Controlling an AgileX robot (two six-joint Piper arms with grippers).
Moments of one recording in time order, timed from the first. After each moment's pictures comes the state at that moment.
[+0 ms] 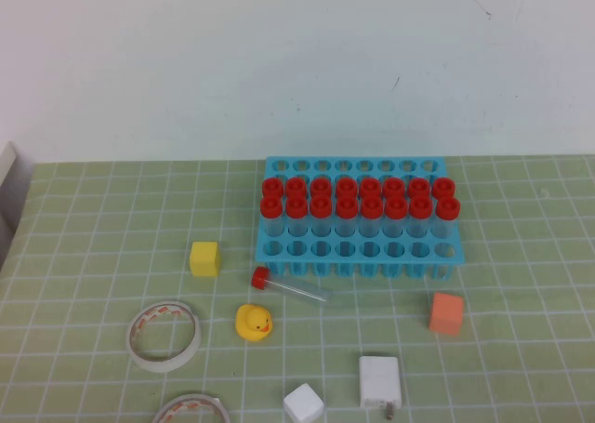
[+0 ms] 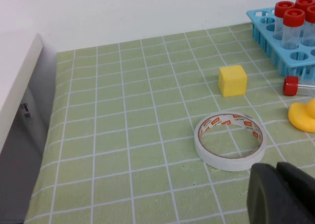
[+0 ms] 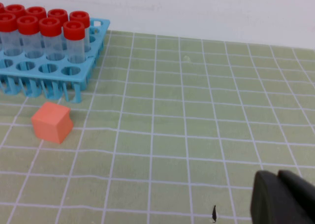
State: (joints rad) right arm 0.02 -0.01 0.02 -0.06 0.41 -0.03; left arm -0.09 -0.01 0.02 -0.04 0.35 0.05
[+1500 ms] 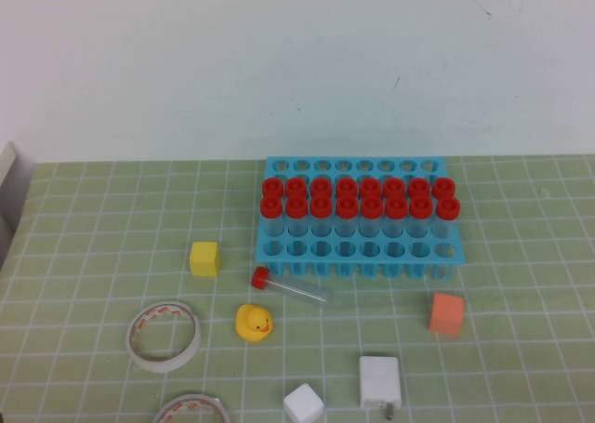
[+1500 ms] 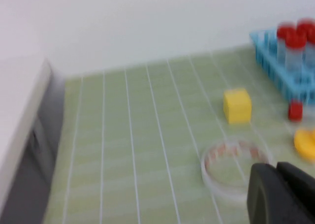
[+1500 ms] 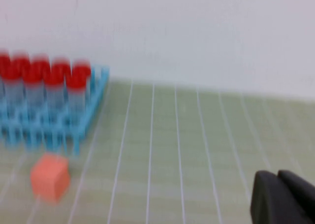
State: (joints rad) right arm 0.02 -0.01 0.03 -0.07 0.28 -0.03; left arm -0.09 -0.01 0.02 -0.03 0.28 0.05
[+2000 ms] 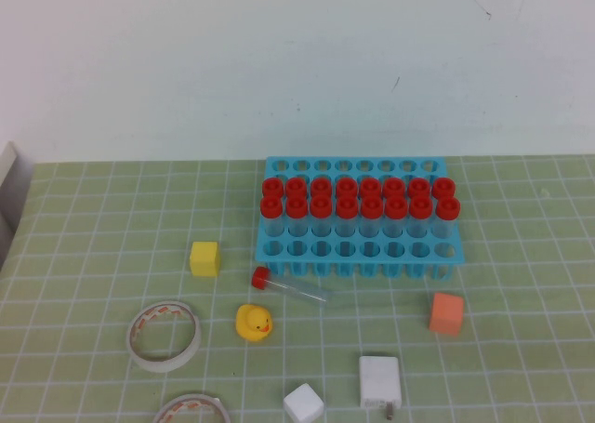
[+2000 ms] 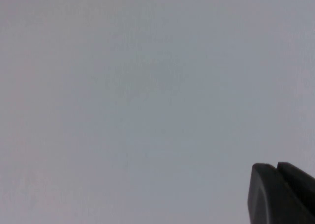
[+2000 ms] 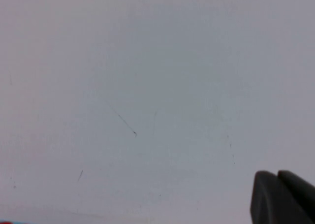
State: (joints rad) right arm 0.02 -0.01 0.03 -0.07 -0.20 -0.03; left arm -0.09 -0.01 0.02 -0.03 -0.59 0.05
